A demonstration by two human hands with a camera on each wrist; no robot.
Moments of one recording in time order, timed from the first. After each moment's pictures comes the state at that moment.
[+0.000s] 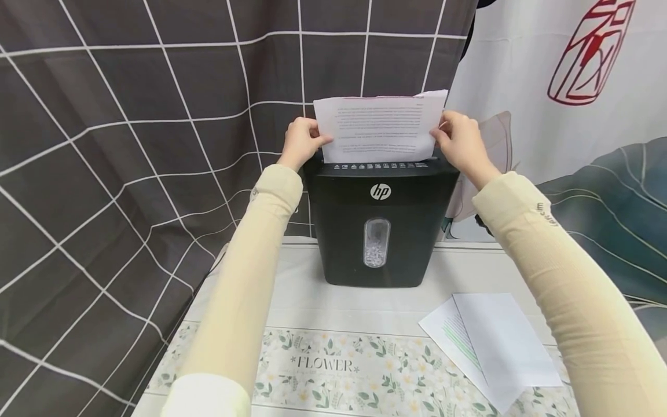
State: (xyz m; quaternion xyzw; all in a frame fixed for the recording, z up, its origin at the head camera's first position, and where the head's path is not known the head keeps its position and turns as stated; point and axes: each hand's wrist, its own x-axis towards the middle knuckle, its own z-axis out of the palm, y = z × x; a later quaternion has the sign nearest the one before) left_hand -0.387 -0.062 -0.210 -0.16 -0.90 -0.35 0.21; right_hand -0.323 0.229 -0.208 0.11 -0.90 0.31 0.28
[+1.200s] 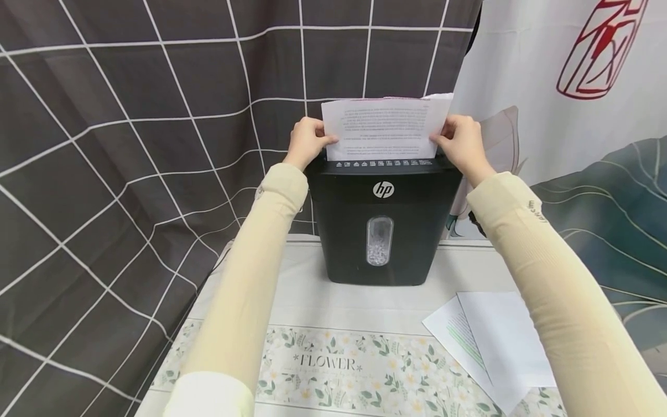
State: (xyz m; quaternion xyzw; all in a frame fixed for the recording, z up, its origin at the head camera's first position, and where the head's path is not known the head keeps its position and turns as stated) left_hand -0.386 -0.053 -0.212 -0.15 -0.91 -0.34 0.18; right_hand -0.339 0.231 -0.222 0.08 -0.89 0.34 0.28
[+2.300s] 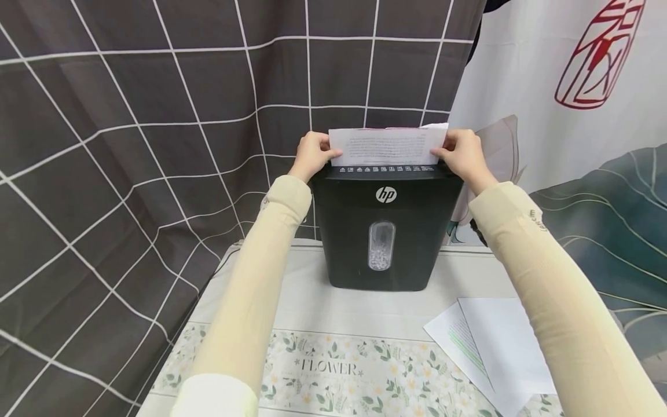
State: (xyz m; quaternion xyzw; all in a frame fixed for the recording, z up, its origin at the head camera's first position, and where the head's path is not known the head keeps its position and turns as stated) left_hand -0.390 -0.055 -0.228 -0.17 -0.90 -0.36 0.18; right_hand -0.338 0.236 -0.228 0.08 -0.91 0.34 0.24
